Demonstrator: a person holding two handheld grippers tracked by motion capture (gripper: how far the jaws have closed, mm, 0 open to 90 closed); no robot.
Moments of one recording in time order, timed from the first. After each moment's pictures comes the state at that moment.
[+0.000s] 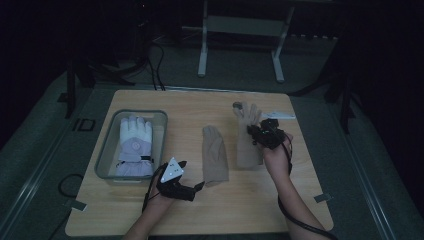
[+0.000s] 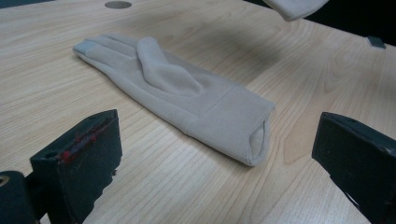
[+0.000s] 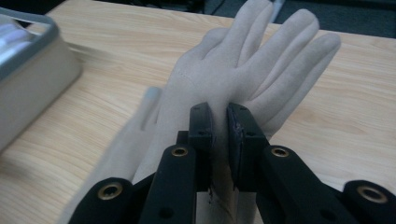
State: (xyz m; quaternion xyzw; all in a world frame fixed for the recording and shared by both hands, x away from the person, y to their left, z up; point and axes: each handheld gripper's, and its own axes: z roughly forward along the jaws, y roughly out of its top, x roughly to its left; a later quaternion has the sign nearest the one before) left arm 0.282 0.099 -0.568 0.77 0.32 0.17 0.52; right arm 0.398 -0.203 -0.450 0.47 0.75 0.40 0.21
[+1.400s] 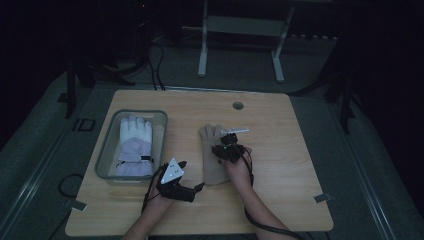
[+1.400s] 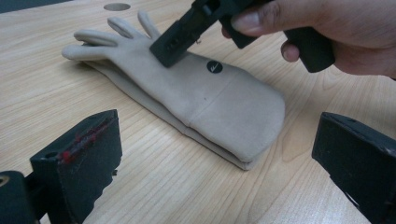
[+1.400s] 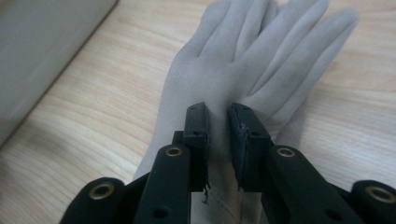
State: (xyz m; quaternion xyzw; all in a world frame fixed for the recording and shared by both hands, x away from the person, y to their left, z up) left arm 0.280 0.100 -0.567 0.77 0.31 0.17 0.52; right arm 0.401 -0.115 -0.537 0.49 0.79 0.35 0.10
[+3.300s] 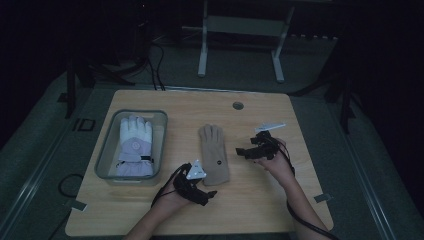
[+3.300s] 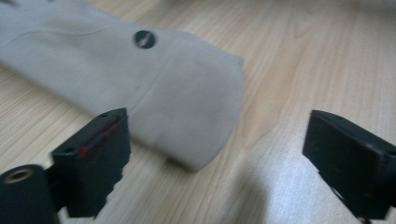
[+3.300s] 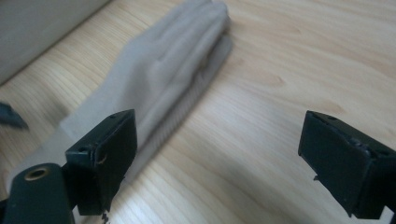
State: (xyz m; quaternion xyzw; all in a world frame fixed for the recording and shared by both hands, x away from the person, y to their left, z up) left arm 0.294 0.049 -0.561 0.86 0.25 0.10 0.42; right arm 0.416 -0.221 -0.513 0.38 0.83 0.39 0.09
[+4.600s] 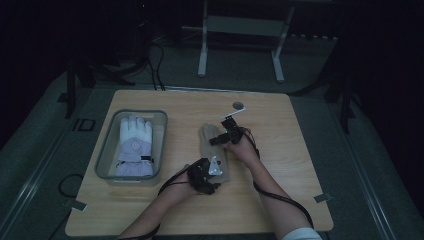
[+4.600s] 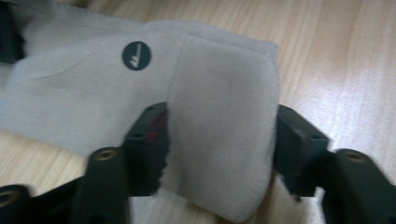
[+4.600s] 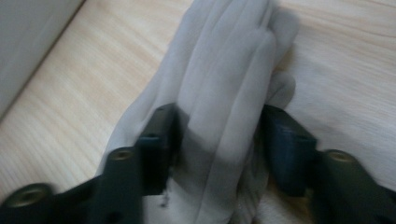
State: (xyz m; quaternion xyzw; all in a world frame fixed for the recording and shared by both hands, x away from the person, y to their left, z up) left arm 0.321 0.015 -0.558 0.92 0.19 0.15 0.30; right arm 0.487 -0.125 -0.545 0.43 0.85 0.31 -0.01
